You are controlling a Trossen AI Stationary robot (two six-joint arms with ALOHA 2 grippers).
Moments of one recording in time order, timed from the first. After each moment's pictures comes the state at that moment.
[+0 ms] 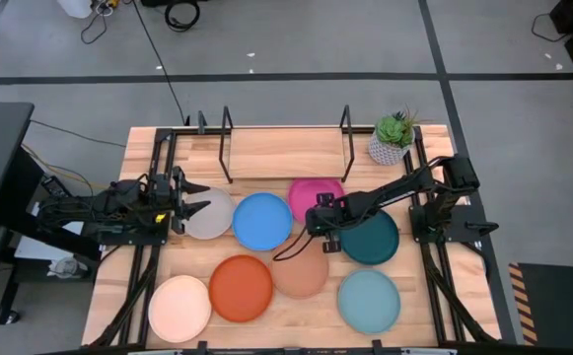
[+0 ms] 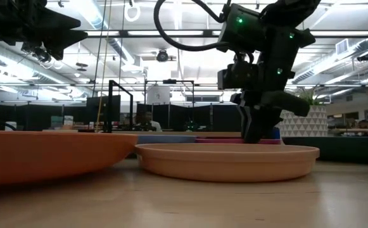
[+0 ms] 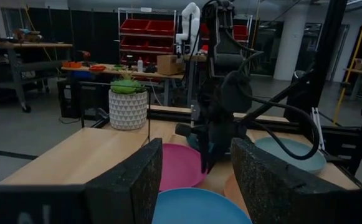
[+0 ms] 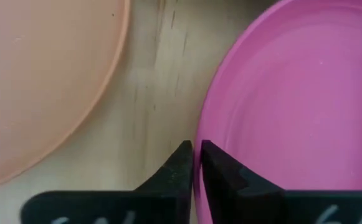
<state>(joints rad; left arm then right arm) -0.03 0.08 0.19 -0.03 -0.18 -0.06 0.10 1.76 0.99 -0.45 0.18 -0.04</state>
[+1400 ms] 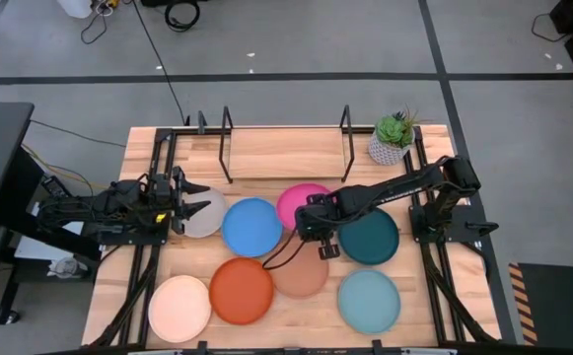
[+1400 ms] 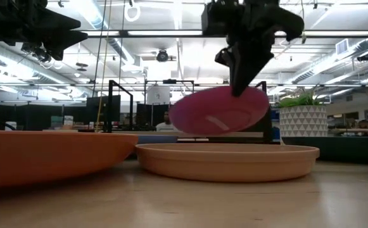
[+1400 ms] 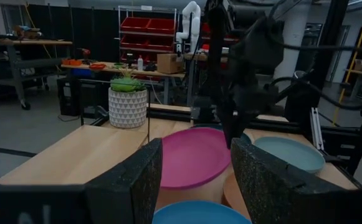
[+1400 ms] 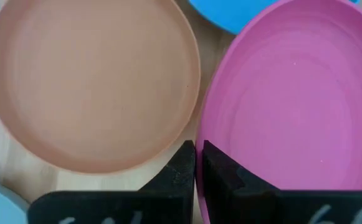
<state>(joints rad) -0.03 0.08 0.19 -0.04 -0.18 -0.07 0.16 1.77 1.37 -0.85 0.06 -0.05</state>
